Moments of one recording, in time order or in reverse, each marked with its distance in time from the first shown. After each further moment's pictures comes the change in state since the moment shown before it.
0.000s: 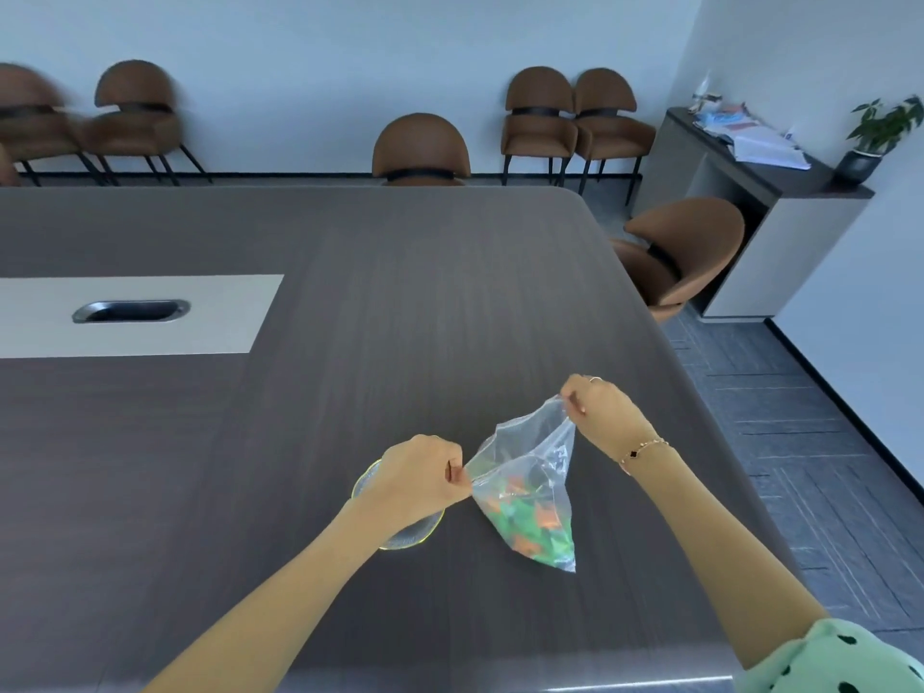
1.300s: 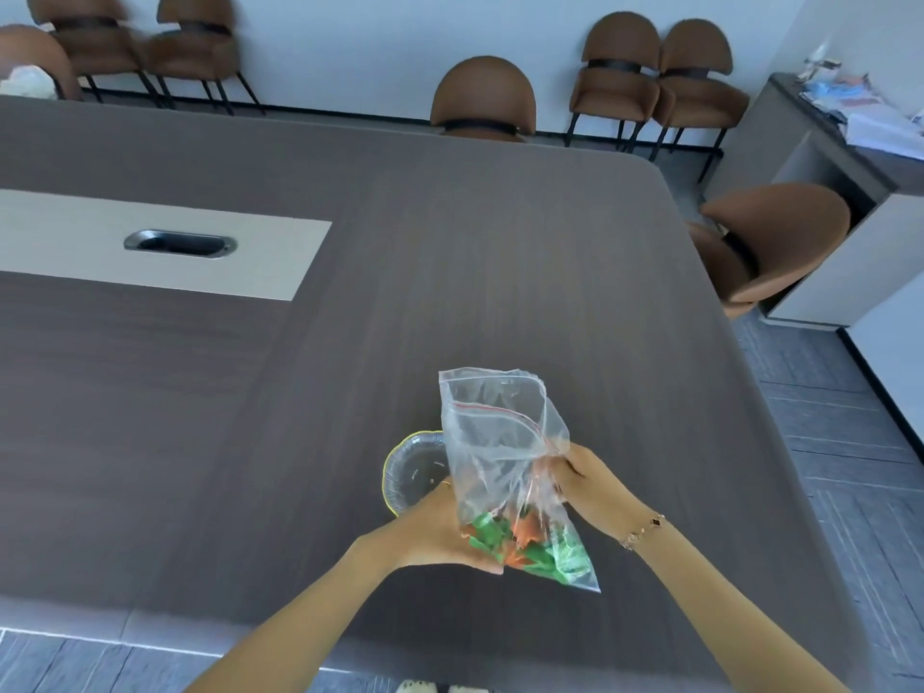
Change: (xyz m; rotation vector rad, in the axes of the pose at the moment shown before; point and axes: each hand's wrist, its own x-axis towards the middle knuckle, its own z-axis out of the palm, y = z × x) left_hand -0.017 -0.057 0.067 -0.702 -0.321 0.015; right_hand -0.034 -0.059 0.067 0.695 -0.442 0.104
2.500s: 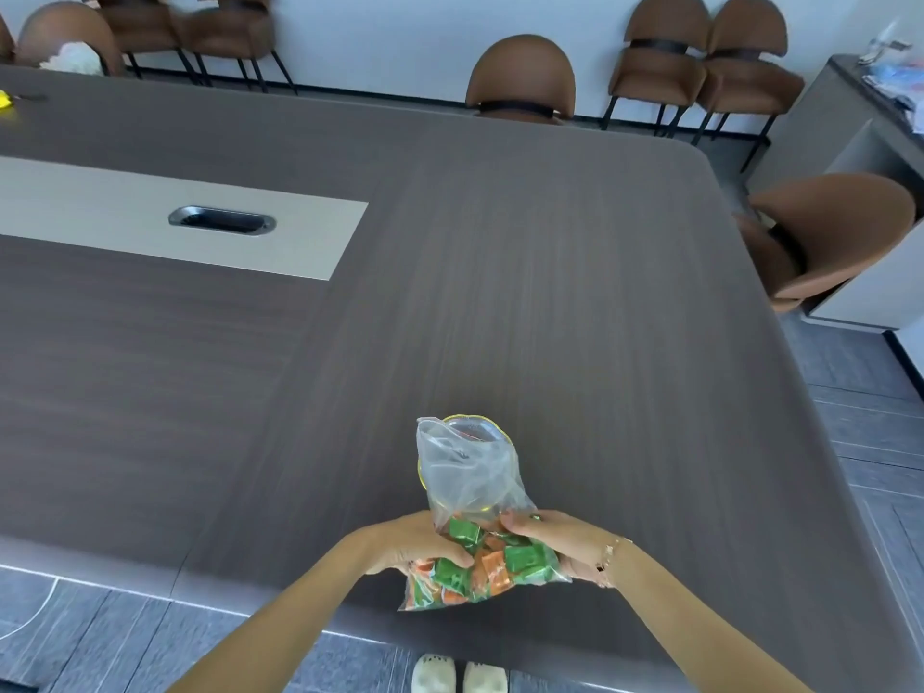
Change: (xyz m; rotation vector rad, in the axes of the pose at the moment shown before) left_hand -0.045 -0.057 -0.022 -0.351 -0.244 -0.499; right_hand 0.012 0.047 0.081 0.537 -0.570 0.479
